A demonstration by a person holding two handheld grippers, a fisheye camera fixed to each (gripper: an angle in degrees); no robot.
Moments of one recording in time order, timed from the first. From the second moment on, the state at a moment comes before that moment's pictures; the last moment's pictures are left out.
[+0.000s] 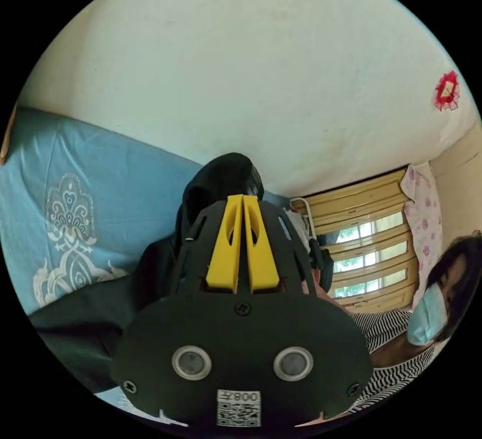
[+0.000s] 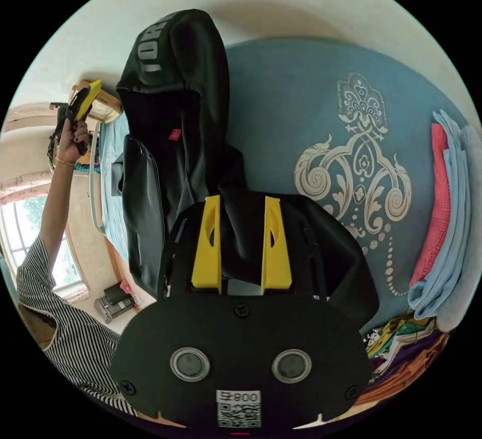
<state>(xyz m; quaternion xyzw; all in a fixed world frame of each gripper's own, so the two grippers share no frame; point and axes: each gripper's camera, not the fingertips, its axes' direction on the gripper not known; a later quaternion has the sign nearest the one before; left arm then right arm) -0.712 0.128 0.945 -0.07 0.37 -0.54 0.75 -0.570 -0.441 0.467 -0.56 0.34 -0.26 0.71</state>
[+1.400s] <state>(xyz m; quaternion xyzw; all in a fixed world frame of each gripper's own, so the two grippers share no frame) -0.604 0.341 0.760 -0.25 0.24 -0.62 0.70 -0.581 -0.482 0.287 -0.44 0.45 -0.19 0.75</state>
